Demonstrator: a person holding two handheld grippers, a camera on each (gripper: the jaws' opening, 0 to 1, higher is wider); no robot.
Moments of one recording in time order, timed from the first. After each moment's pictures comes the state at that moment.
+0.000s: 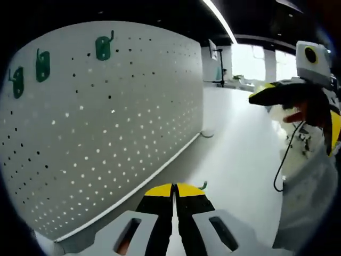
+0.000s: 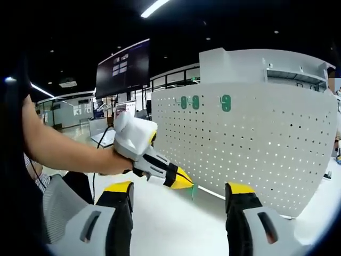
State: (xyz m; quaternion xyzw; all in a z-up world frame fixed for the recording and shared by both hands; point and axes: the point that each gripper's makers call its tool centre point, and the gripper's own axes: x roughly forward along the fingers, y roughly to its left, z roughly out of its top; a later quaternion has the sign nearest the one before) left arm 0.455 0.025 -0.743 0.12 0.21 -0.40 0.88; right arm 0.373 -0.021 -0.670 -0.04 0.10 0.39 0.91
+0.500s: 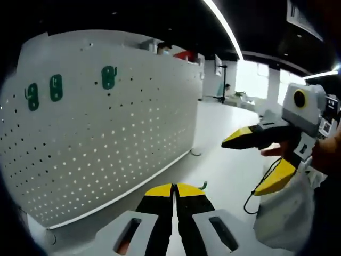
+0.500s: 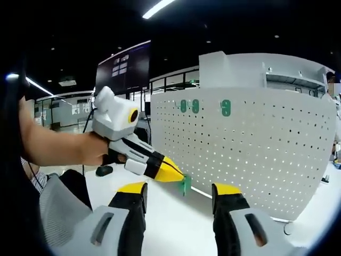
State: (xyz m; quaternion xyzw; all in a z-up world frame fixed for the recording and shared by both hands) left arm 0.421 0.015 -0.692 0.06 0.20 -0.40 0.89; right arm 0.375 -0.018 -0.664 -0.05 0.09 0.39 0.92
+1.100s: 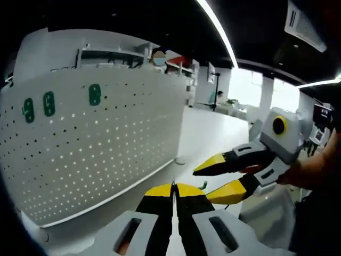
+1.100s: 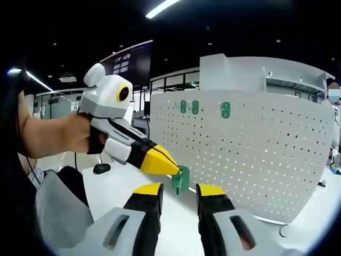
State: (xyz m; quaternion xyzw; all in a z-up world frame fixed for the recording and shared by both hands) left arm 0.393 -0.007 -0.661 0.03 0.19 -0.43 0.88; right arm 0.373 -0.020 -0.664 -0.06 0.08 0.38 0.92
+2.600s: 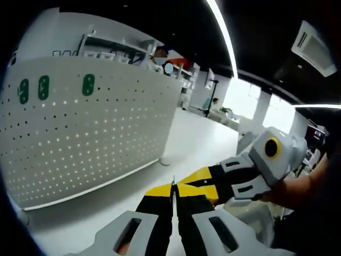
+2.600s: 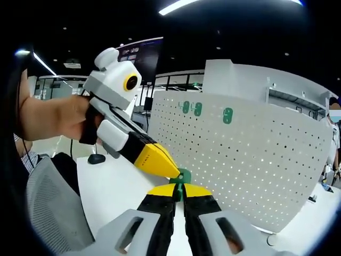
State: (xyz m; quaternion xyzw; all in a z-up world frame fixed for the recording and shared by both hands) left arm 0.377 -0.021 -0.656 -0.04 0.23 -0.45 0.86; right arm 0.372 -0.023 -0.664 -0.12 0.06 0.37 0.92
